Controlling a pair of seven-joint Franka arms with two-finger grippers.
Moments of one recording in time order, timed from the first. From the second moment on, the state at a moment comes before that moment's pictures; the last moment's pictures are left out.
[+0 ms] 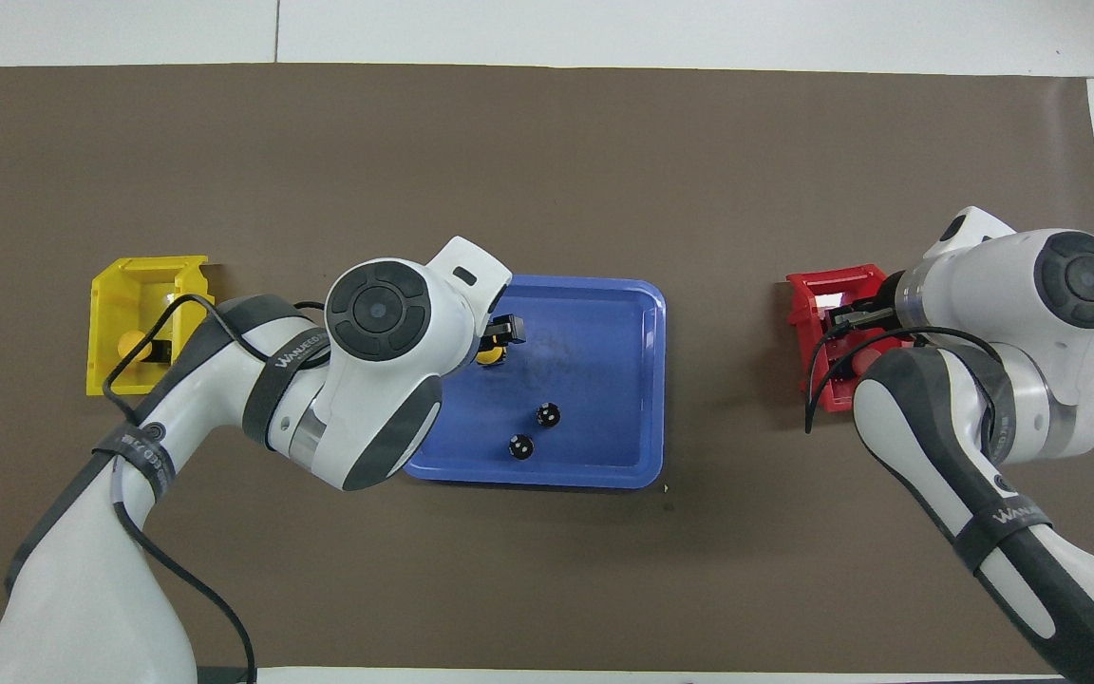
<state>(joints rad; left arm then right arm) -0.61 0.27 -0.05 -1.93 0.04 2.26 -0.72 -0.18 0.08 0.23 -2.19 -0.05 2.36 -0.15</state>
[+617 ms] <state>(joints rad) -0.65 0.32 -0.05 -1.89 0.06 2.26 -0.71 -0.22 0.03 0.22 -1.79 -0.04 1.78 -0.19</state>
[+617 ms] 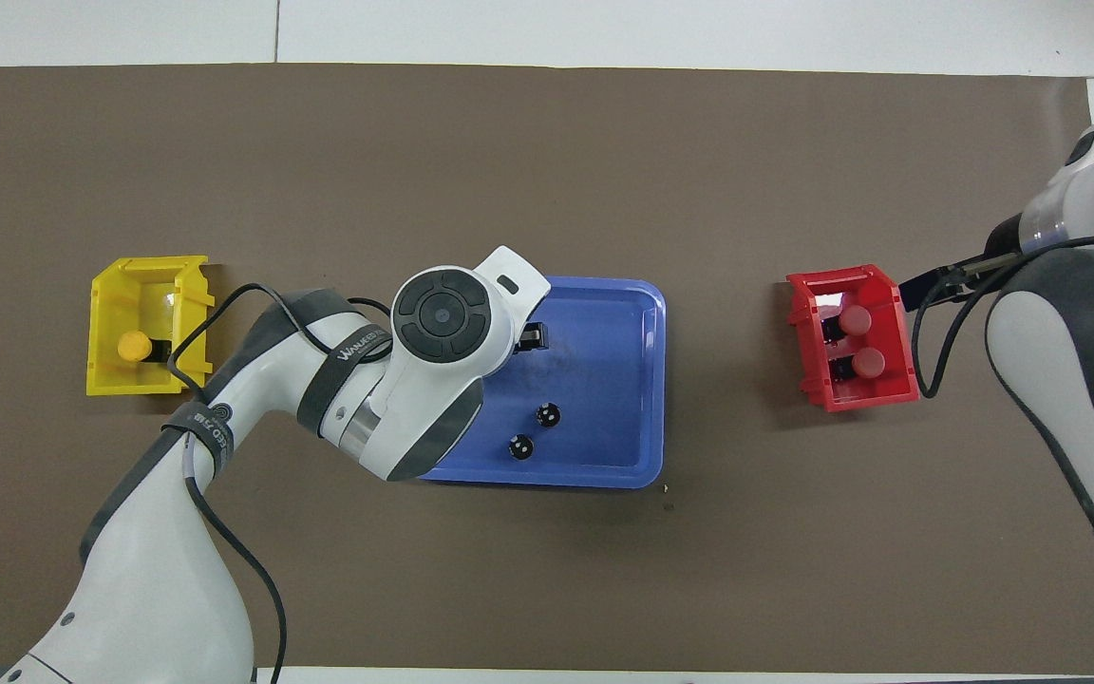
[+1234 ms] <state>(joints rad) -0.63 0.31 -0.03 -1.84 0.01 2.18 -0.71 -0.23 0.01 0.21 -1.48 -0.04 1.46 -0.13</state>
